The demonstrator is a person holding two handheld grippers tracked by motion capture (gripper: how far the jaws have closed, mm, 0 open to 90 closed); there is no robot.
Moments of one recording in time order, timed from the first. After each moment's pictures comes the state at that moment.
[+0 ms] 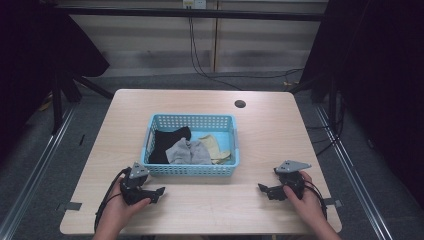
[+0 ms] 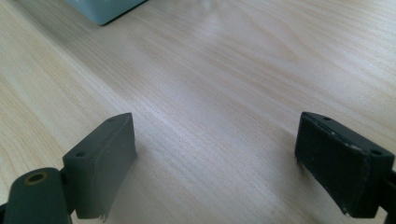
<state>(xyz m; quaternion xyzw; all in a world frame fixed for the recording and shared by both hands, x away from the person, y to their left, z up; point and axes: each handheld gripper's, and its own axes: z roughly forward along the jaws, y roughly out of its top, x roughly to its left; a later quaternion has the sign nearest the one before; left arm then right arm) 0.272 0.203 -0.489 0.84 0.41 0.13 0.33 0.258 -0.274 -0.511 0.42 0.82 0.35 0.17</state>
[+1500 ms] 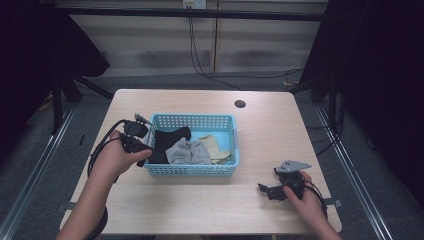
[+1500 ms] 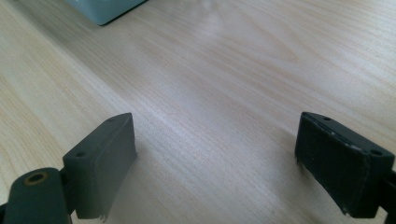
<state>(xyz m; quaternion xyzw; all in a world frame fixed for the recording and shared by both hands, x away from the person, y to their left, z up) 0.347 0.178 -0.364 0.85 0.47 0.04 0.21 0.258 -0.274 -0.512 0.42 0.82 0.35 0.17</state>
